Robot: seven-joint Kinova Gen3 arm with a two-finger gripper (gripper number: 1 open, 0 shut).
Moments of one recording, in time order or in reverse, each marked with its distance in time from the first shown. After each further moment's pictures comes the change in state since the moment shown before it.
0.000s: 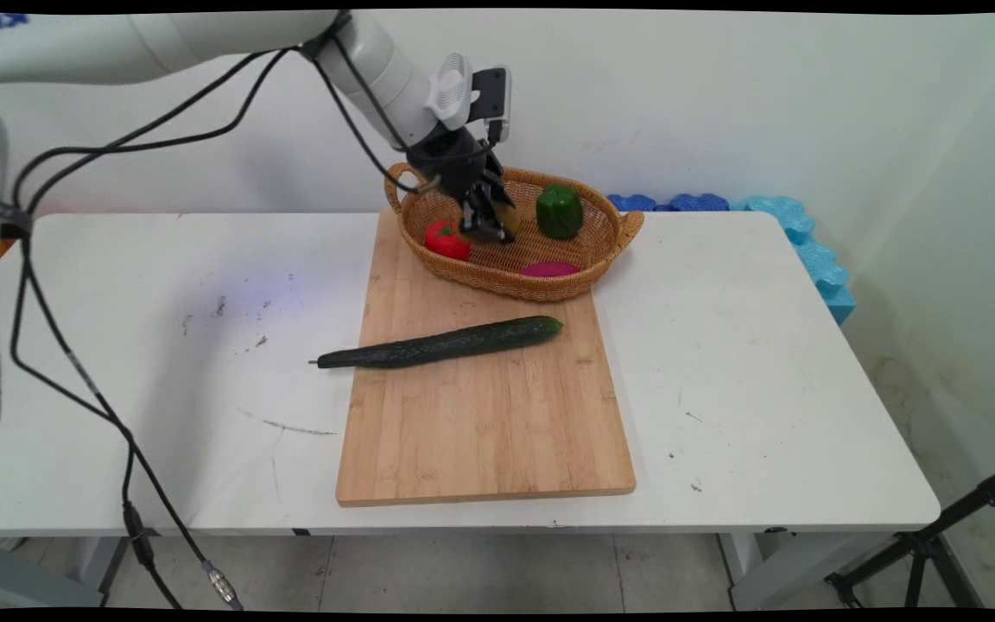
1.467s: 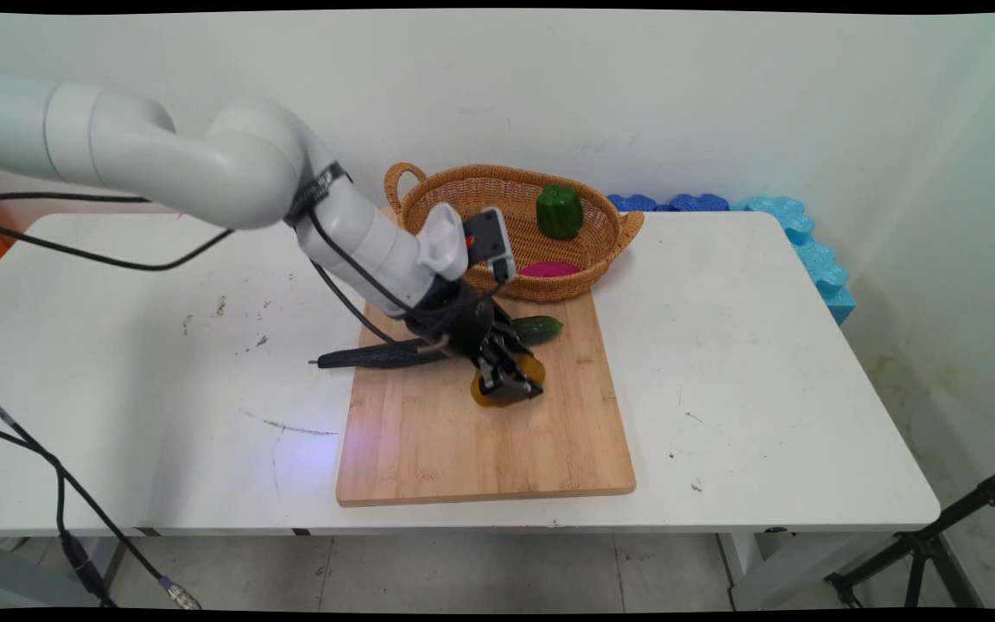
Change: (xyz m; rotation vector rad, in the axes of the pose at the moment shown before) arm -0.017 0.170 0.033 -0.169 0.110 -0.327
